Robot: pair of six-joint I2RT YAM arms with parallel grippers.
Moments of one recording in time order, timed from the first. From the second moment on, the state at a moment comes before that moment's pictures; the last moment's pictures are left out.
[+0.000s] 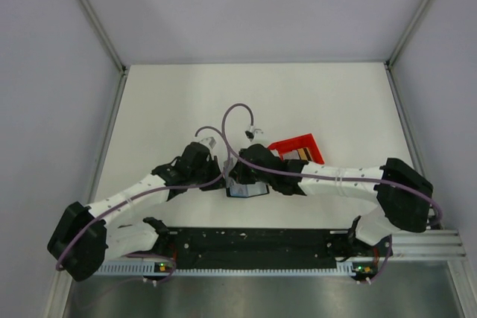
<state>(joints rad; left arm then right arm) -0.65 1.10 0.54 -0.29 0.18 -0.75 1.11 1.49 0.89 -0.03 0.21 0.94</state>
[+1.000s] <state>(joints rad) -0.65 1.10 0.54 -0.30 0.18 -0.75 1.12 1.55 0.92 -0.03 0.32 0.90</state>
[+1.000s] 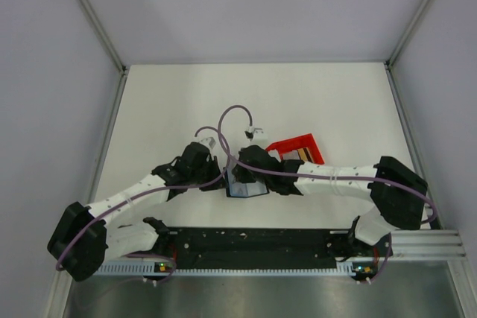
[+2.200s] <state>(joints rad) -0.65 1.10 0.54 -0.32 0.12 -0.75 1.12 1.42 0.90 -0.08 0.37 0.82</state>
